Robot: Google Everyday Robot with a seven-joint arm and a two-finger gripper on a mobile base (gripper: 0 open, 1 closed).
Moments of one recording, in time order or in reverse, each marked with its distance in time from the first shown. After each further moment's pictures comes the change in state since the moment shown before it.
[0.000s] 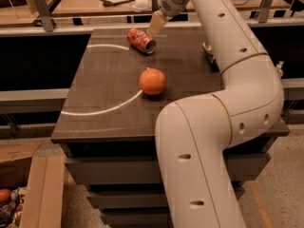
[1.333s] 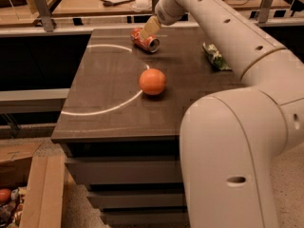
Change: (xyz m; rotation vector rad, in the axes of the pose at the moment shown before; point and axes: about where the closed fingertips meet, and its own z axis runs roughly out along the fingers) arm -0.011 -0.008 0.027 0.123 -0.142 0.133
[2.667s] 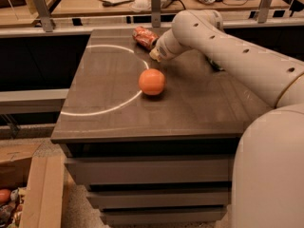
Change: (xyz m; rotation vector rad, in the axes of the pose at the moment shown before) arm 0.084 0.073 0.024 -0.103 -0.023 -0.004
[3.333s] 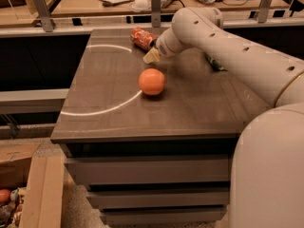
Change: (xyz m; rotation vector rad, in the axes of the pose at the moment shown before) arm -0.006 -0.002 -0.006 0.000 0.000 0.000
